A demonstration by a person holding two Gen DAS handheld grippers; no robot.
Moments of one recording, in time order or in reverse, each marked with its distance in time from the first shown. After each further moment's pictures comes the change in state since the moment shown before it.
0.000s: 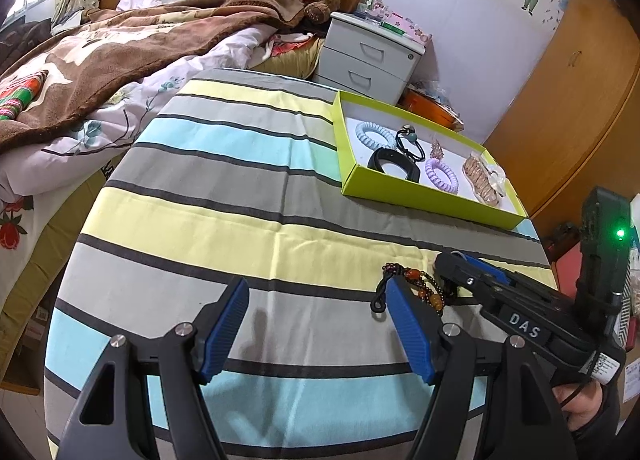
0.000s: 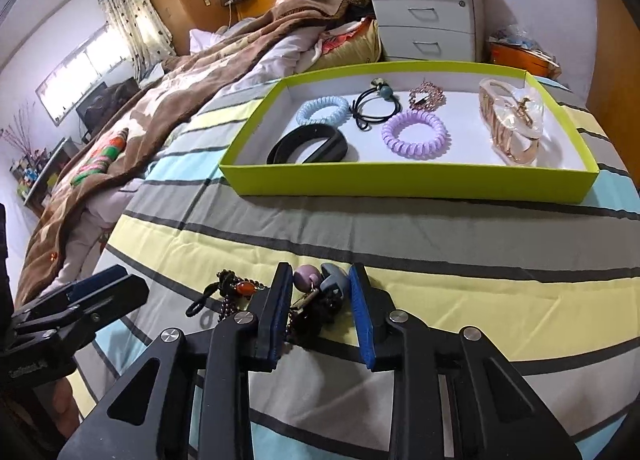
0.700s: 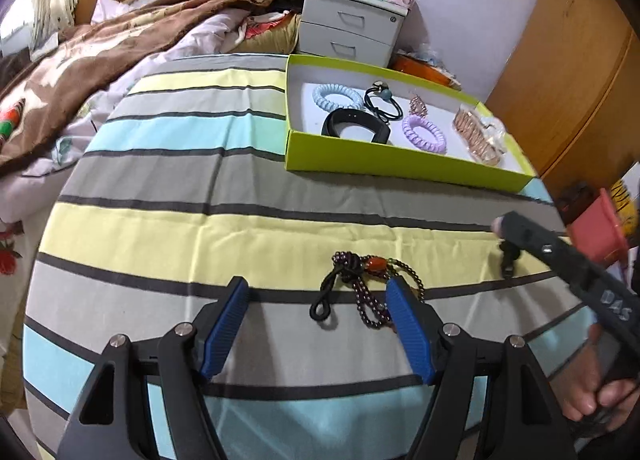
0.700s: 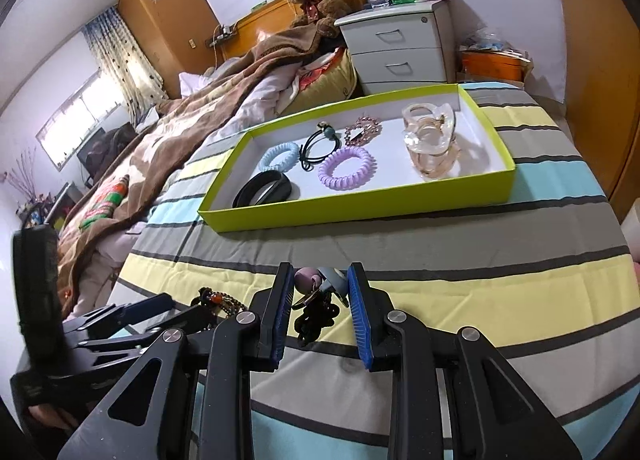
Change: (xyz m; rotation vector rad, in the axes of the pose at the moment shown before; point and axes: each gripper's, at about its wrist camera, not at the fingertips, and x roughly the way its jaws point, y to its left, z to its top) left arm 0.037 -0.054 -0.002 0.113 0.086 0.063; right arm -0.046 -0.047 -0.003 0.104 -0.109 0.029
